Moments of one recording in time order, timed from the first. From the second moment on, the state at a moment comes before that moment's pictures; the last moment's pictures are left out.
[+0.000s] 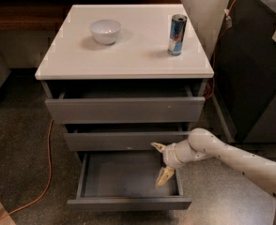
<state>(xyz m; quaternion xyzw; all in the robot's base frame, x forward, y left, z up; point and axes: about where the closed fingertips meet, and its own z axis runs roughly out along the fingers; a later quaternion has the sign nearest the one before) 0.562 -0.094 0.424 -0.67 0.64 0.22 0.29</state>
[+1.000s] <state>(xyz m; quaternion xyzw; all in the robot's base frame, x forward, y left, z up) 0.544 -0.094 0.565 -0.57 0.68 0.29 0.37</state>
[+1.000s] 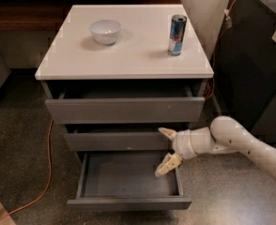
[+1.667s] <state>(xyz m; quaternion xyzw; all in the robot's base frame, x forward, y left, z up) 0.549 -0.105 0.653 -0.56 0.70 0.28 0.35</state>
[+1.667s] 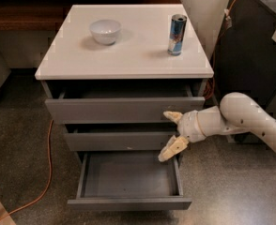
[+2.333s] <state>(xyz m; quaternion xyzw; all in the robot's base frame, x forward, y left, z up) 0.544 -0.105 0.732 -0.56 0.71 0.25 0.34</state>
